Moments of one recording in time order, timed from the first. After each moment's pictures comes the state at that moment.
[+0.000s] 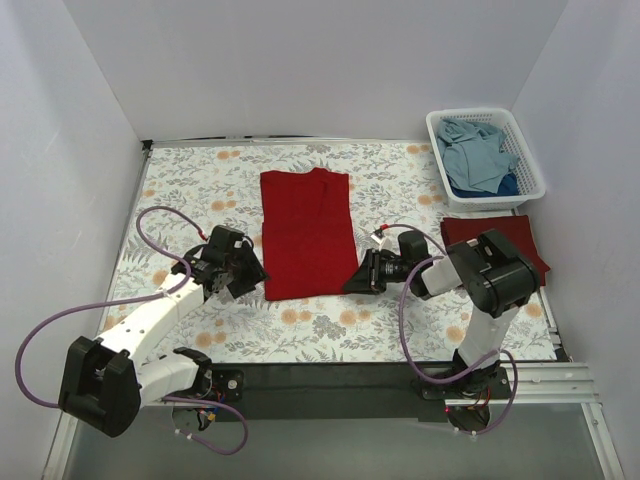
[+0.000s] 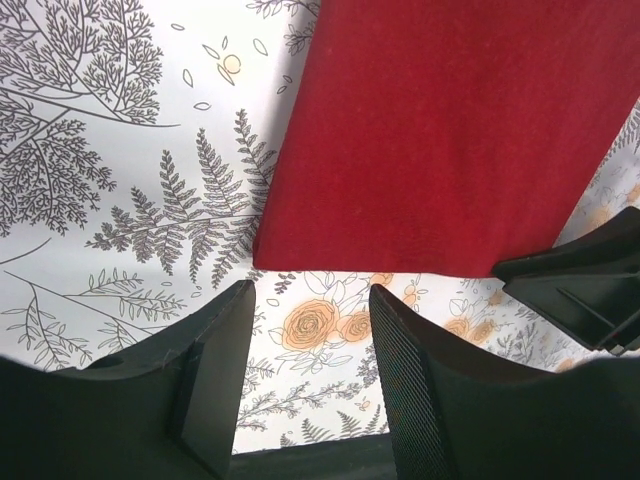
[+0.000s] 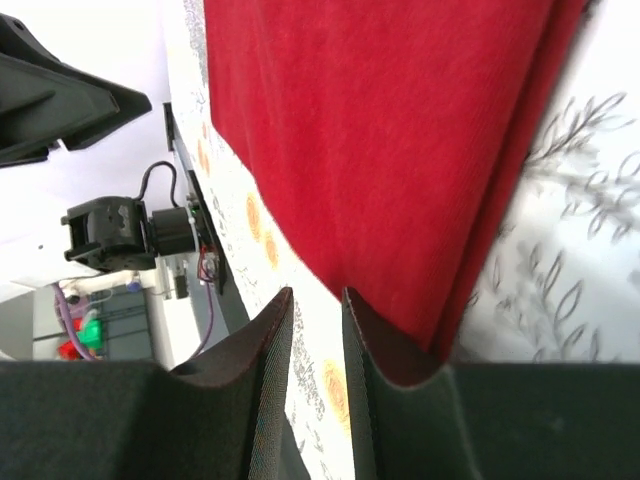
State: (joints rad) left arm -0.42 1.11 0.68 -0.55 0.00 -0.93; right arm 0.44 1.84 0.50 0.73 -0.90 0.86
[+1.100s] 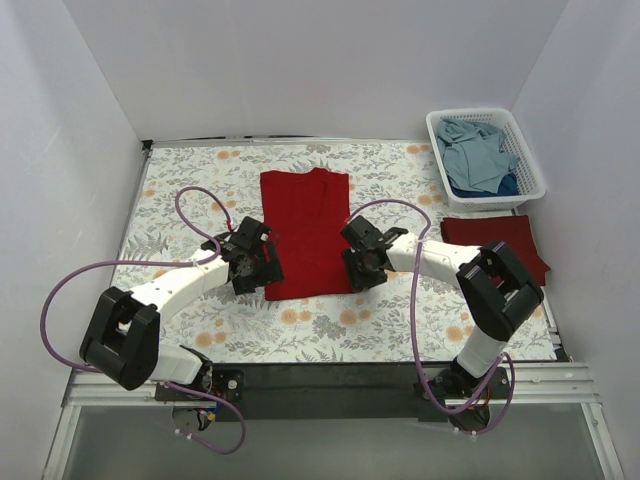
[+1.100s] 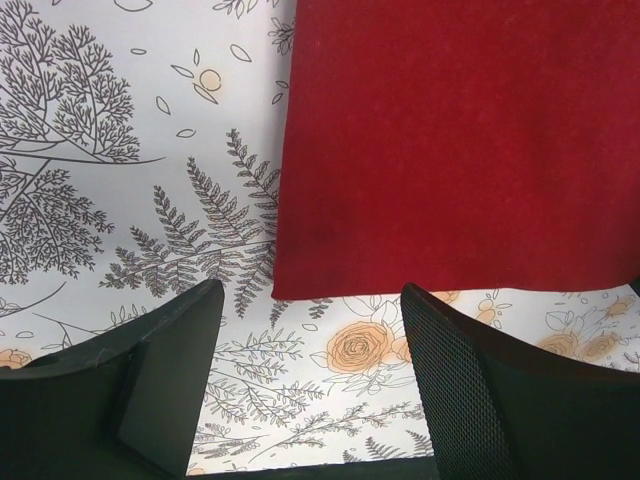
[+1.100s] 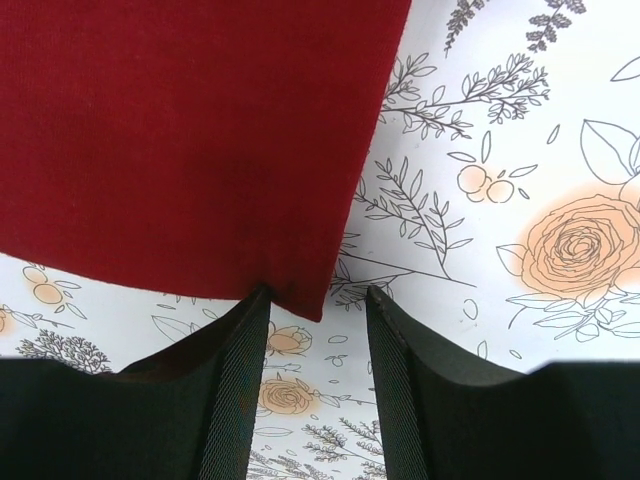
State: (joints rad) left arm -0.52 1.37 0.81 -0.60 -0.09 -0.77; right arm 0.77 1.69 1.02 -0.55 0.04 0.43
